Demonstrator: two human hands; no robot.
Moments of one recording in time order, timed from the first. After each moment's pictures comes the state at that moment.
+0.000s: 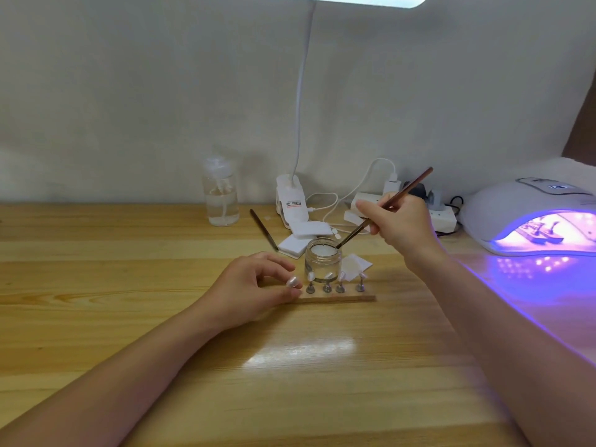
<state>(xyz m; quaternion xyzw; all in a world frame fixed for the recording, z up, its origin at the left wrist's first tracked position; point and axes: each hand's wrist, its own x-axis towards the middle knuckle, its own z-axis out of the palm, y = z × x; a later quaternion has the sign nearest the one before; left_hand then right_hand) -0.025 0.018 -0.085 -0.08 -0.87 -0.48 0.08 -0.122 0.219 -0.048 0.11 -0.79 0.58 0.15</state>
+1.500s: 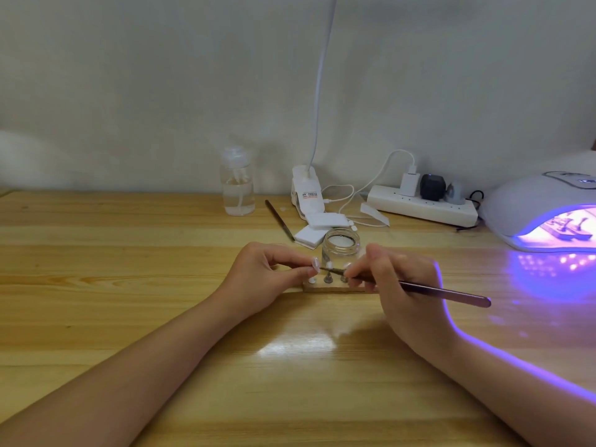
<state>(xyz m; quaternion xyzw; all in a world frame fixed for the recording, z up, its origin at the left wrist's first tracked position) -0.020 0.020 -0.088 -0.11 -0.81 -0.56 0.16 -0.037 0.198 -0.089 0.36 -0.69 0.58 0.24</state>
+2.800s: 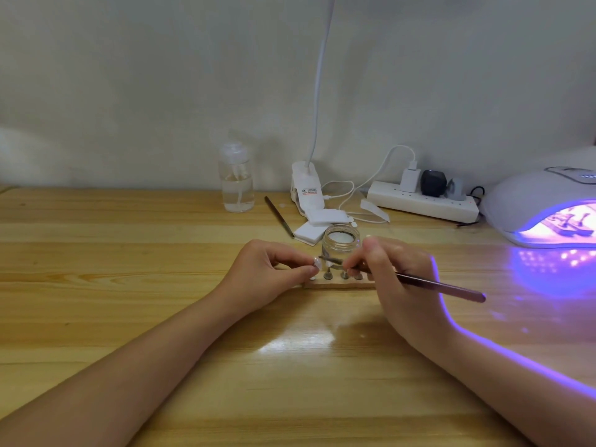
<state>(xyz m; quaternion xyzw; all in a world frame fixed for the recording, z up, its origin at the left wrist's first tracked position) -0.020 0.022 -0.088 -0.09 -0.82 -0.55 0.14 -0.037 0.196 -0.088 0.35 -0.71 0.56 0.23</state>
